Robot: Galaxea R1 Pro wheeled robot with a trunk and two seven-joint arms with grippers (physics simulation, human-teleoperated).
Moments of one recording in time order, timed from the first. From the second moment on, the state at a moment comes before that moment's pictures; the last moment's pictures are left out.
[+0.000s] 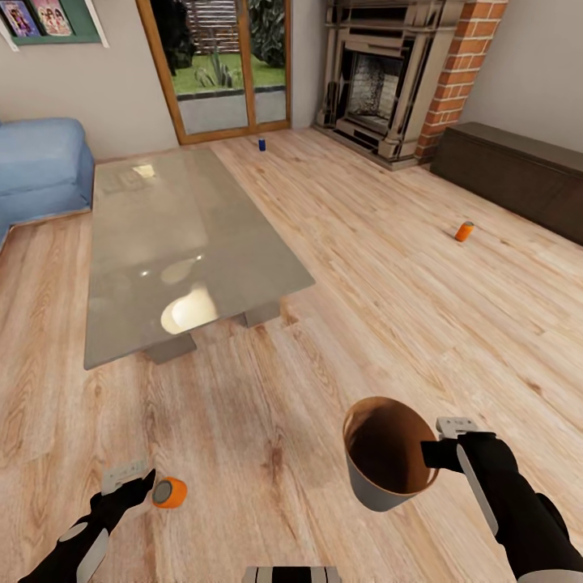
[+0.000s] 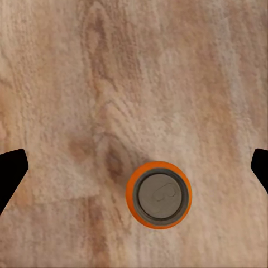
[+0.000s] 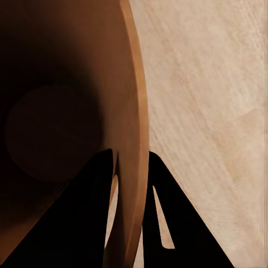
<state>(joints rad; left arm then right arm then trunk) -0.47 0.19 0.28 -0.42 0.13 -0.14 -0.14 -0.42 -0.18 -0.08 -1.26 0.01 1.01 0.11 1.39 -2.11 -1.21</state>
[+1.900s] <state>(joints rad) -0.47 0.19 0.27 -0.42 0.10 -0.14 -0.14 -0.42 -0.17 -0.07 -1.27 0.01 1.01 0.11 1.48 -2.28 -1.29</state>
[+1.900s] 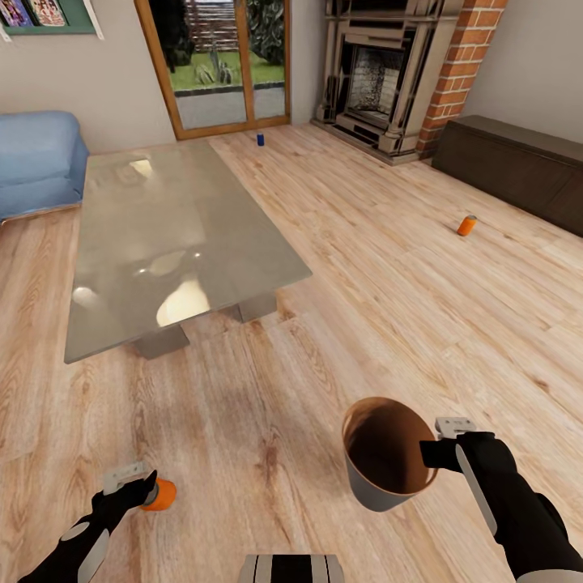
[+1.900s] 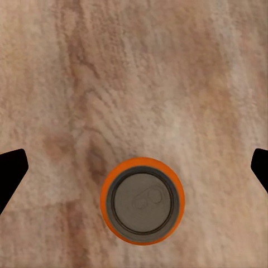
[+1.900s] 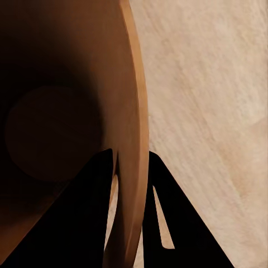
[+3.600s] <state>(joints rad) -0.47 0.19 0.27 -0.42 0.10 -0.14 -0.14 -0.42 -0.17 -0.07 -1.27 0.01 1.01 0.11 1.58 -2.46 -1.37</state>
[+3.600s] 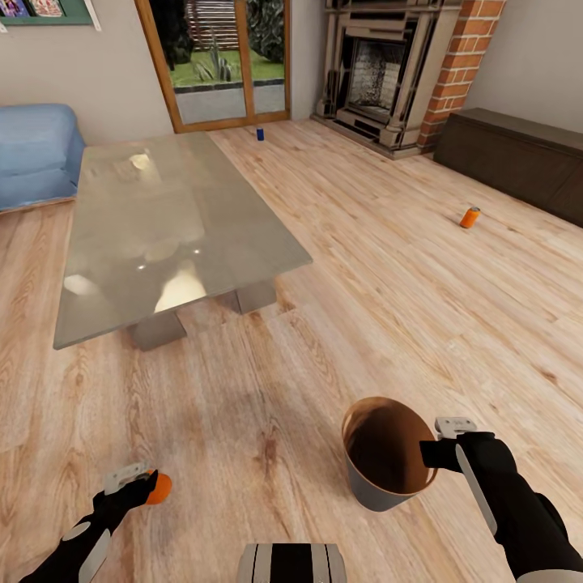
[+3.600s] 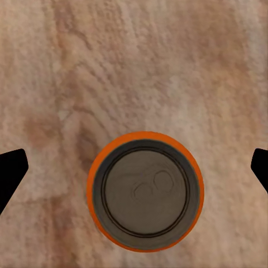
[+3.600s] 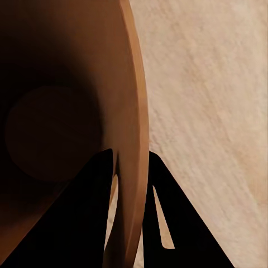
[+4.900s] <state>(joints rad) -0.47 0.19 0.27 -0.42 0.10 -0.14 -0.14 -0.42 -0.18 -0.07 -1.40 0.01 1.01 0.10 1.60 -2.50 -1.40</state>
